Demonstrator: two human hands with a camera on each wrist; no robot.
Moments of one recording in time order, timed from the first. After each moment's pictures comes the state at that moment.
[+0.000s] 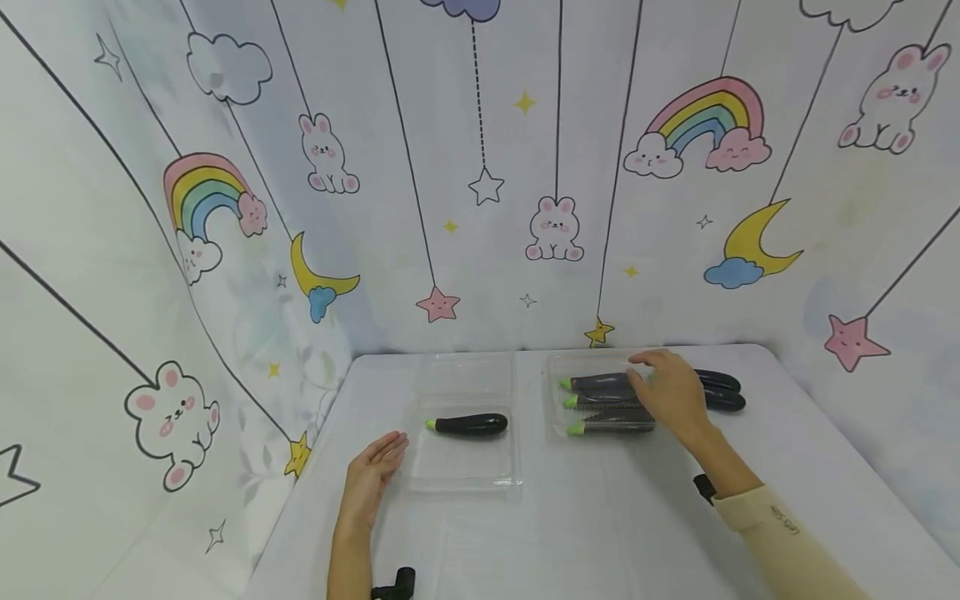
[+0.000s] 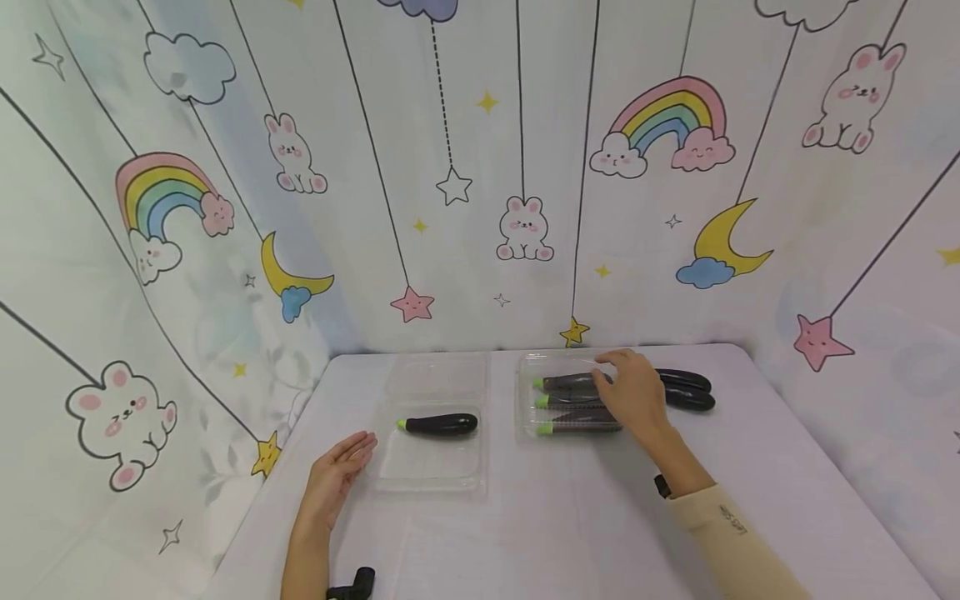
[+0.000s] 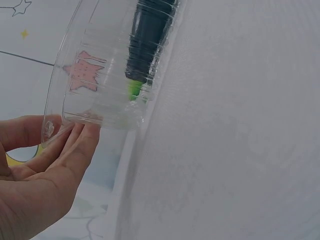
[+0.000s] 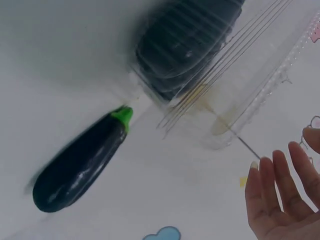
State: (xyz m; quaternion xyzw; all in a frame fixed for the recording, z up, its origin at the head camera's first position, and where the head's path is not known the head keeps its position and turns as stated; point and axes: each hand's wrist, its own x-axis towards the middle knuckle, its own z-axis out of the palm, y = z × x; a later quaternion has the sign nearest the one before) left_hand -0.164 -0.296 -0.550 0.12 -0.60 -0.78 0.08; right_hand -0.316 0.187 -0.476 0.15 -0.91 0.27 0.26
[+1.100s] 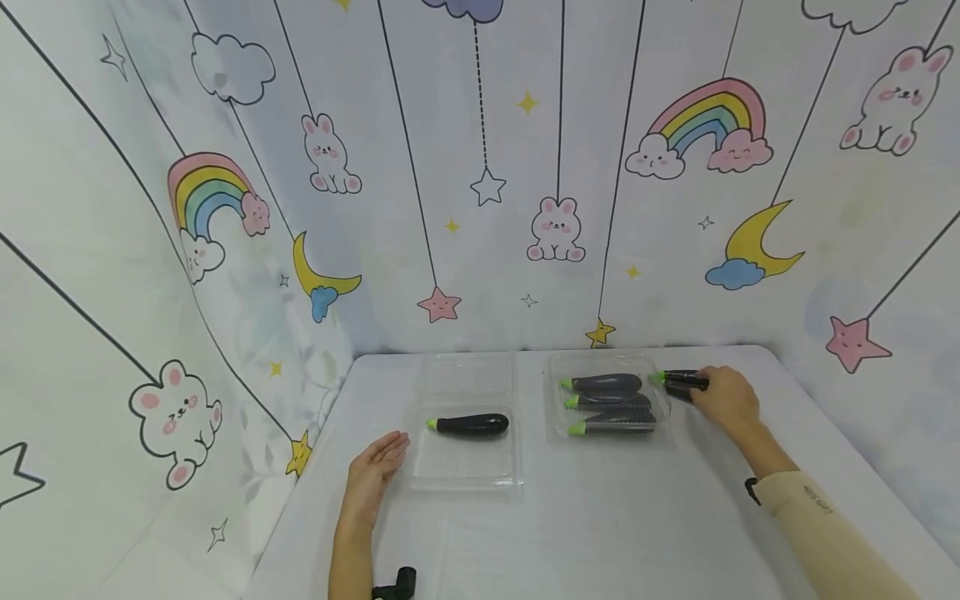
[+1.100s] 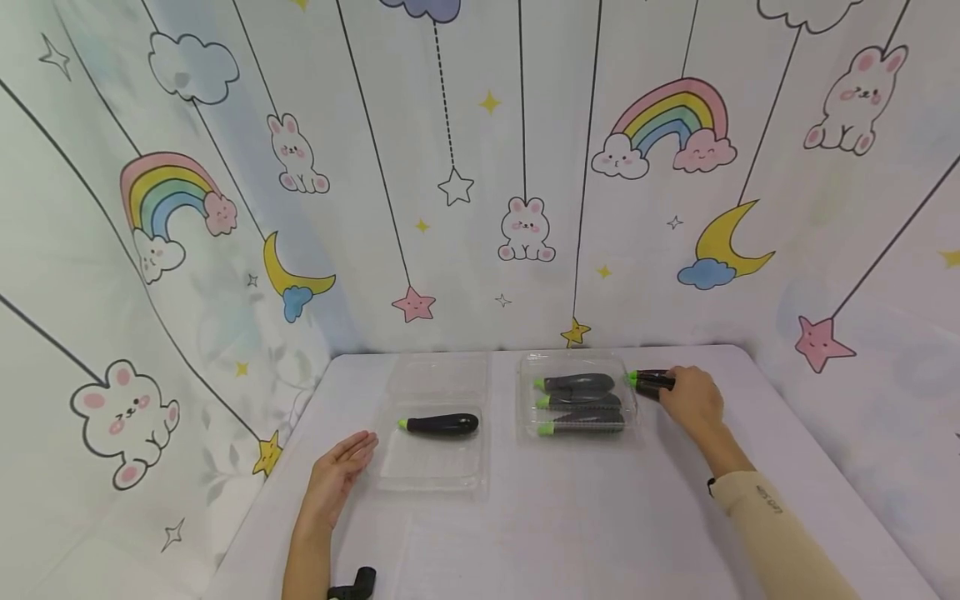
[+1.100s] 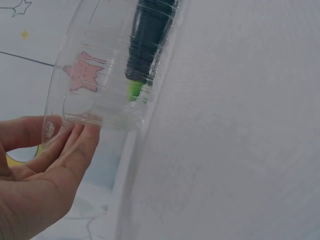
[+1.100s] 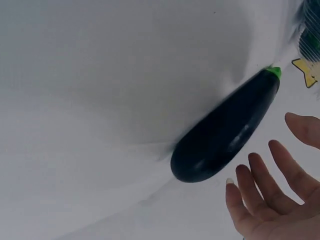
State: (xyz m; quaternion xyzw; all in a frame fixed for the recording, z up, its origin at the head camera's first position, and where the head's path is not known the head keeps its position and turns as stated) left_hand -0.165 -0.298 -0.551 0.12 -0.60 -0.79 0.07; right_hand -0.361 0.295 -0.521 0.07 -0.97 0.21 0.11
